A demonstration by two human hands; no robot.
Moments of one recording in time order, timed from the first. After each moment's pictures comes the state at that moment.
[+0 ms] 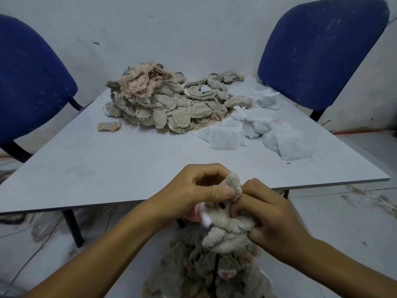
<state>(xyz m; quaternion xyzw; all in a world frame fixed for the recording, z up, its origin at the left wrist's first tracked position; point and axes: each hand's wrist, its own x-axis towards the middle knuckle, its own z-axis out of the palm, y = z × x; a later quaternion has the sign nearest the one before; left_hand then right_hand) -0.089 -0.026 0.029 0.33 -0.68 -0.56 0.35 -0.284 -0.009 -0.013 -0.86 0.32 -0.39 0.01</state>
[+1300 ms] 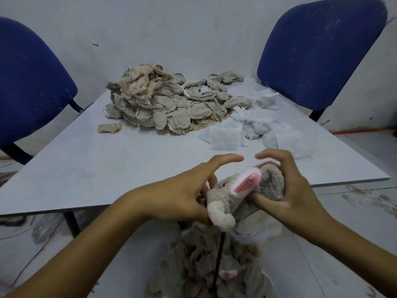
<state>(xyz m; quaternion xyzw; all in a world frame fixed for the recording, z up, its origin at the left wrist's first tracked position) -0.072 -0.033 0.049 0.37 -0.82 -0.41 0.13 -0.313 -0.025 -0.001 -0.77 0.39 -0.46 0.21</state>
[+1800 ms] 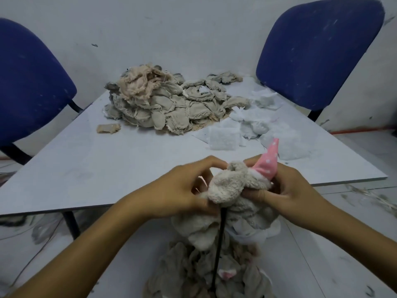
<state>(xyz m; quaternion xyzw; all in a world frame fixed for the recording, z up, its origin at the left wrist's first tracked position) -0.074 -0.035 0.045 0.40 -0.79 -0.41 0.20 -0.316 -0.030 0.016 -0.77 0.35 -0.41 0.35</state>
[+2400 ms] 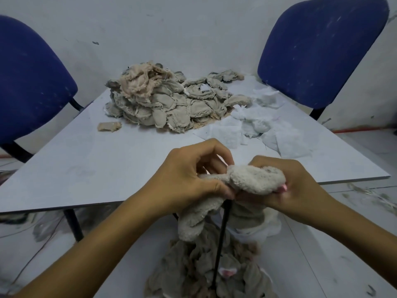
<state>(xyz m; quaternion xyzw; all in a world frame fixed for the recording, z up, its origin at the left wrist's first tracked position) -0.085 -0.026 0.054 0.39 -0.77 -0.35 0.37 -0.313 -0.036 0.026 -0.85 0.27 -0.39 0.24</state>
